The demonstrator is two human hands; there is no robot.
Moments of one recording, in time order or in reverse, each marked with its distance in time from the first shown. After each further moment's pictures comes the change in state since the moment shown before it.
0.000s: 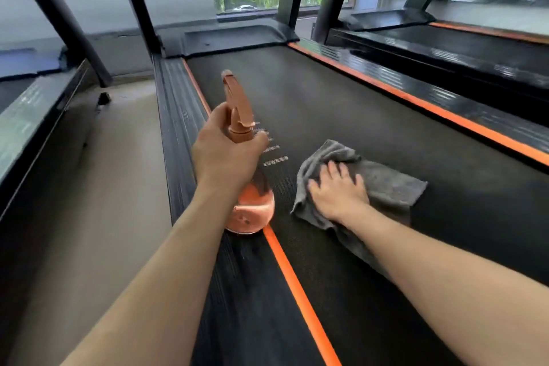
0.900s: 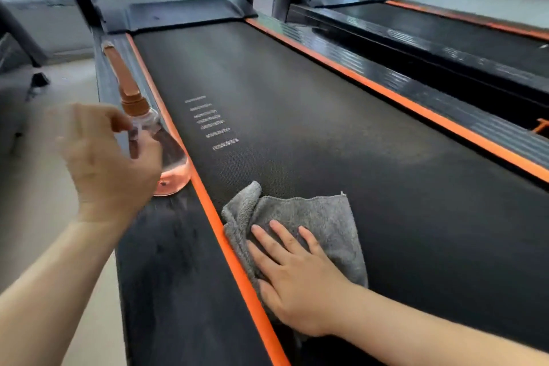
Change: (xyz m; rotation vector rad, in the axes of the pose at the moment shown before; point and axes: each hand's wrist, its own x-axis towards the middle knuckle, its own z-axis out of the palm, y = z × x) left_hand -0.016 -0.033 -0.039 0.338 0.260 0.604; right_hand -0.169 0.036 0.014 -0.037 -0.179 -0.574
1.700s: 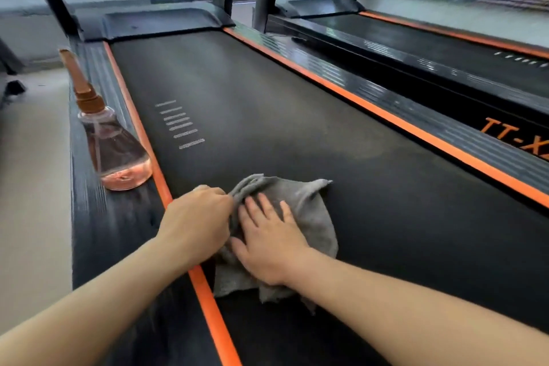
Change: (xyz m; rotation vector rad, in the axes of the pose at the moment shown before) left_hand -0.085 0.100 0.043 0.415 -0.989 0.327; right_hand 0.000 0.030 -0.007 0.045 0.060 0.217
